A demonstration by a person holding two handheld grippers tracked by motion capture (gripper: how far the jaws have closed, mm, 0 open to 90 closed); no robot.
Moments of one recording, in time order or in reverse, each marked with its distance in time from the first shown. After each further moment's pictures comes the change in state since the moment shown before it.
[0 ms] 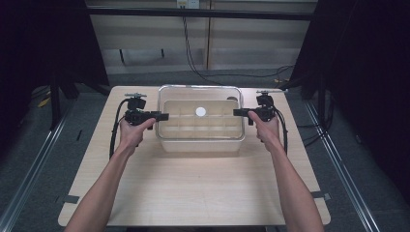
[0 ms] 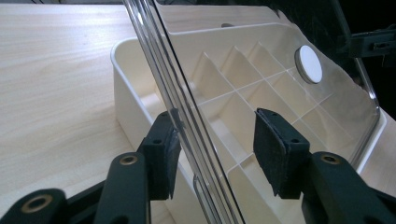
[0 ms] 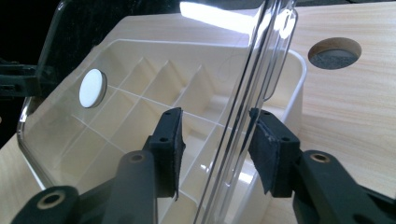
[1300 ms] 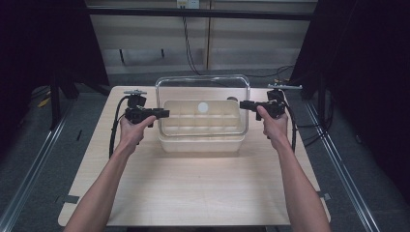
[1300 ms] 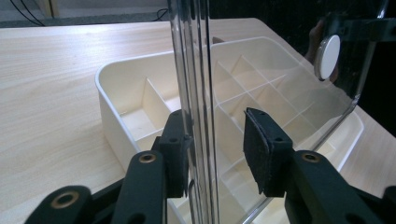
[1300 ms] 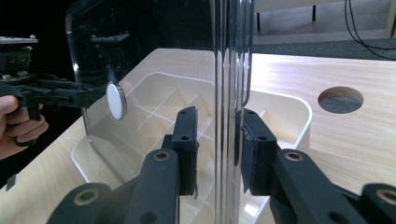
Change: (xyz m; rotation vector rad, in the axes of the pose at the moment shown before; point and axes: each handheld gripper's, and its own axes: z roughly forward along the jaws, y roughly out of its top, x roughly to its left) left arm -0.011 0.009 -0.006 -0.035 -0.024 0.023; right arm 0.012 0.013 -0.038 -0.122 0.079 -0.062
